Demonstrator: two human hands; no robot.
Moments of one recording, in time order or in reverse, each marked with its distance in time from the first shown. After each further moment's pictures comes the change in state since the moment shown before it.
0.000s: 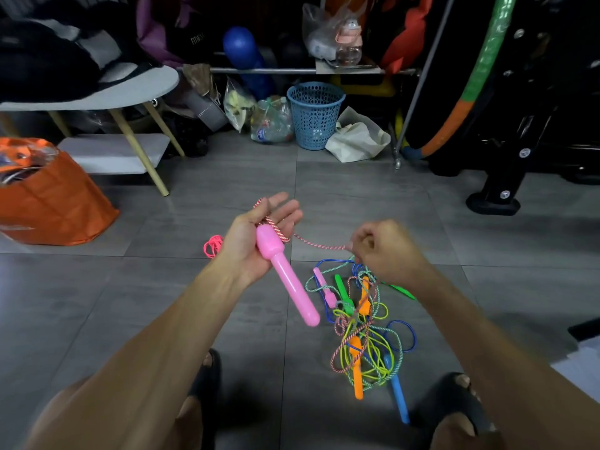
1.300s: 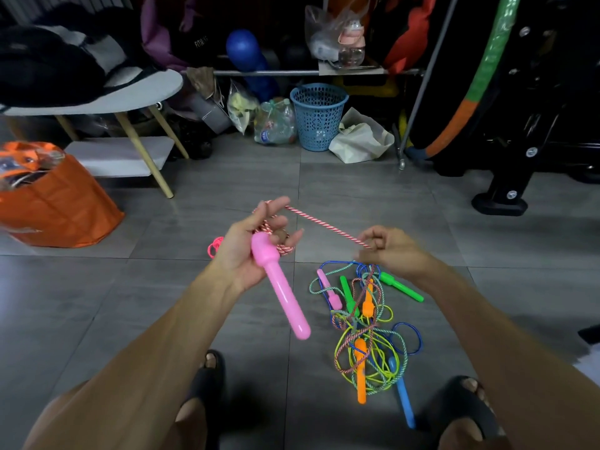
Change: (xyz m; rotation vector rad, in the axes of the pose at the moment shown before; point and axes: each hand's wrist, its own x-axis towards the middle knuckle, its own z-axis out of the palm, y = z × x) left_hand -0.001 0.000 -0.016 0.037 -0.126 -0.020; right_hand 0.017 0.033 0.003 0.409 -0.179 0.229
